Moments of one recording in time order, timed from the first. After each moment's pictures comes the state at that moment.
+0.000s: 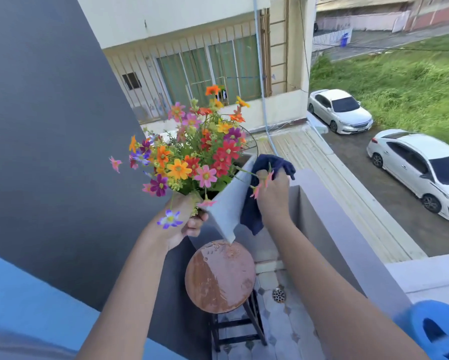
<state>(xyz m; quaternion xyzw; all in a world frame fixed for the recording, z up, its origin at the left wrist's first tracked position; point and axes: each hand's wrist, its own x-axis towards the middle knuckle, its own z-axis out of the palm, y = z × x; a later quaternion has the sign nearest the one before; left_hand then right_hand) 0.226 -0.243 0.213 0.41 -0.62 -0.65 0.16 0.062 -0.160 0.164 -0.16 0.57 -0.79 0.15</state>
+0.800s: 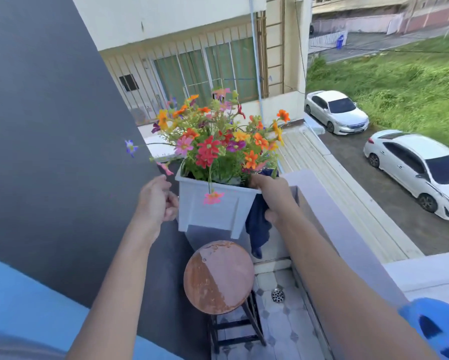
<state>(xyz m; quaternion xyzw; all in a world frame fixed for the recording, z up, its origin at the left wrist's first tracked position) 0.235 -0.272 0.218 0.42 -0.59 -0.61 0.32 0.048 -0.151 0.167 -0.06 0.58 -0.73 0.36</state>
